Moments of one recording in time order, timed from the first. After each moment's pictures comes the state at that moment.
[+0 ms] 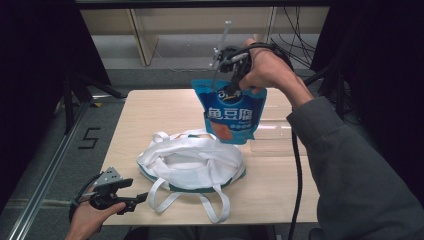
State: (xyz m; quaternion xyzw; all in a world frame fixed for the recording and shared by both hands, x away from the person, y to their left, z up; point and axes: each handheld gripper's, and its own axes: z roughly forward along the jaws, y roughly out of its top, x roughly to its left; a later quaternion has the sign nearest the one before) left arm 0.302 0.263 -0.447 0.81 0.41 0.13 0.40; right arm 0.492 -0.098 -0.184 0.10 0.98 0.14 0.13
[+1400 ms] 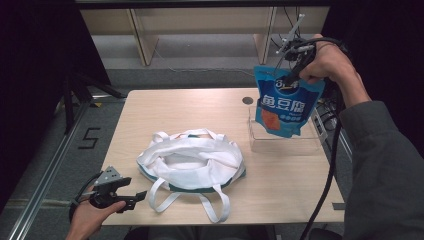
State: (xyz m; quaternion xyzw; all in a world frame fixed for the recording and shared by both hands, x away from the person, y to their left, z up) left arm 0.306 0.268 -0.449 0.82 0.40 0.15 0.38; right arm 0.536 -0.238 -0.194 0.23 0.96 0.12 0.14
